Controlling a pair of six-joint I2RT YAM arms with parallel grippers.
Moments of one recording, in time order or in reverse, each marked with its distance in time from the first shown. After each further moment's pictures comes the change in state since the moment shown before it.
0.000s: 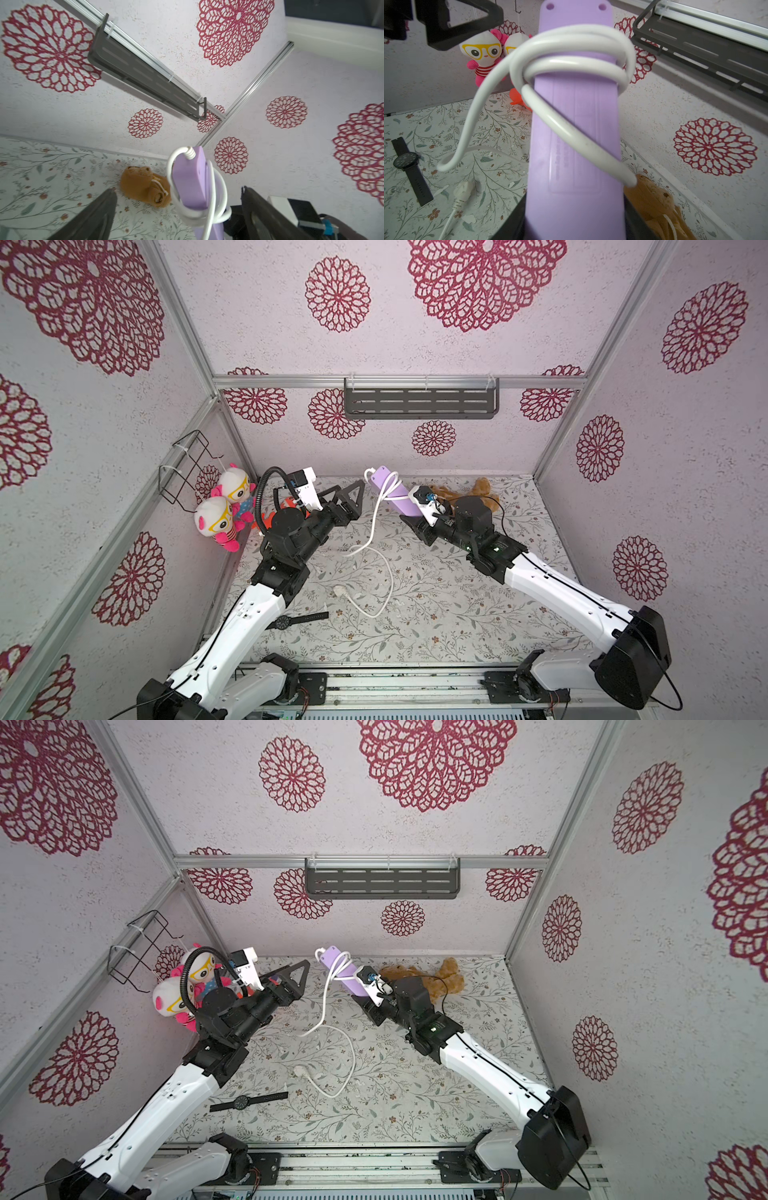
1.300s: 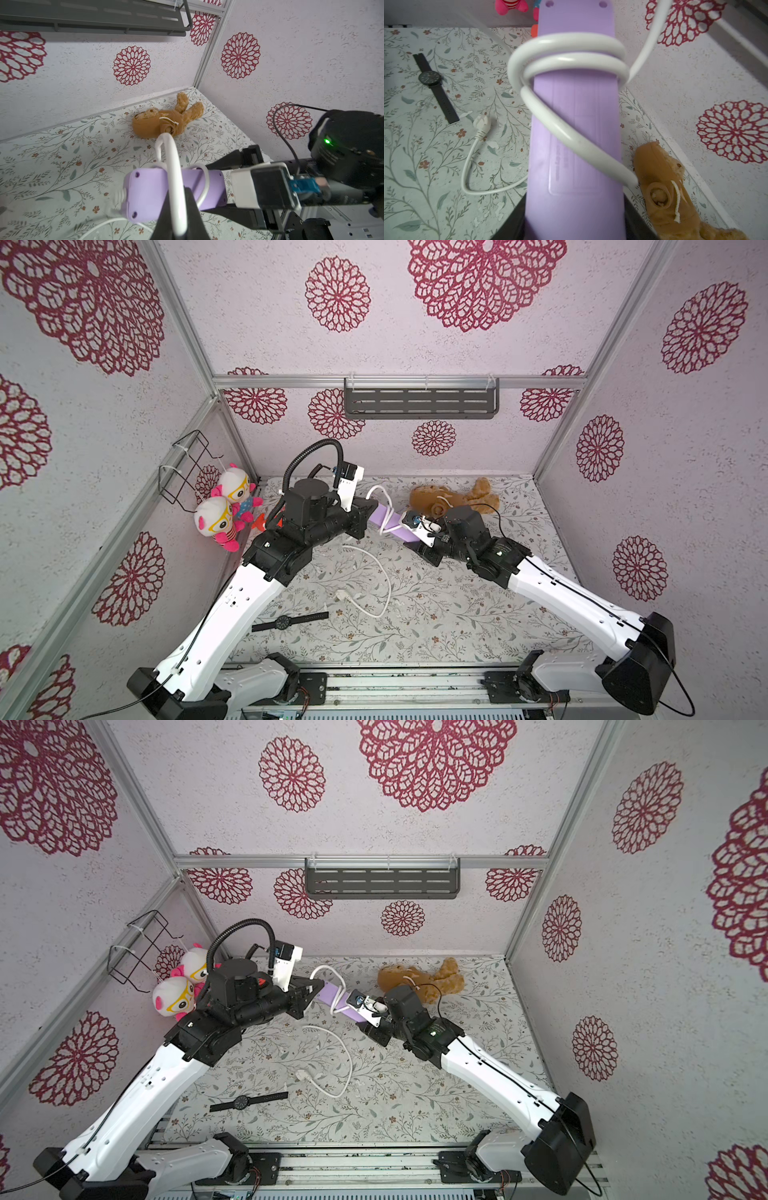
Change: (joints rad) left arm -0.120 0.143 0.483 -0.738 0.069 0.431; right arm 0.079 -0.051 0.047 -0.410 0.027 -0.183
